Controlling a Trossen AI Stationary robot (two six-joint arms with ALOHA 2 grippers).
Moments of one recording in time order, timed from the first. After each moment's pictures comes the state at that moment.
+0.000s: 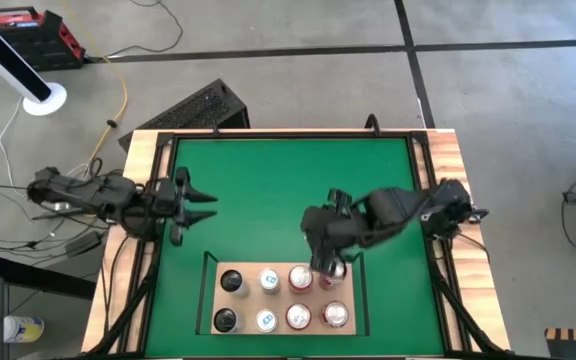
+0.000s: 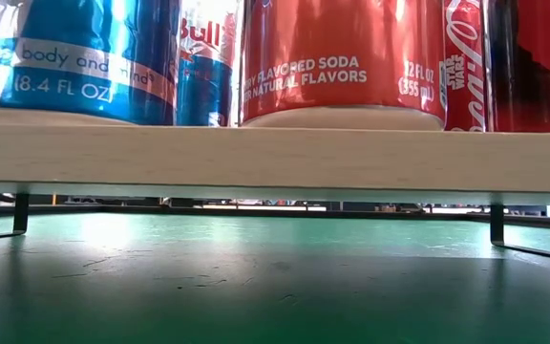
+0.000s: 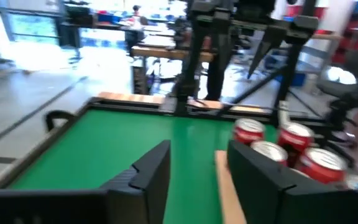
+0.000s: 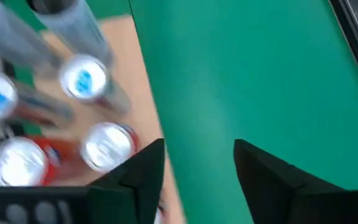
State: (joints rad) left arm -0.28 0.51 0.63 -0.10 -0.35 -0.09; right arm 0.37 1.93 2.33 -1.49 0.37 0.58
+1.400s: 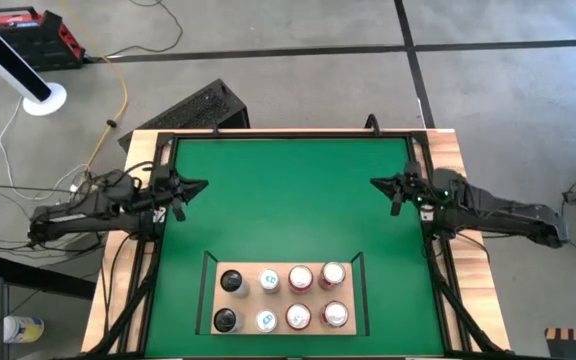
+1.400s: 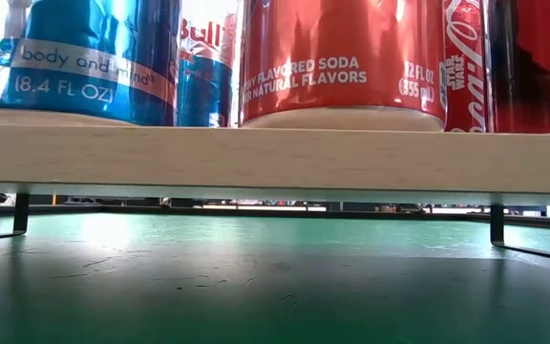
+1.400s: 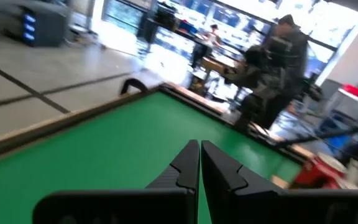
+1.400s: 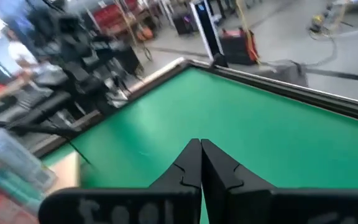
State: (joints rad) left arm 0.13 0.18 0.36 -0.15 -0.26 -0.36; right arm -0.26 0.31 0.33 -0.19 0.12 0.43
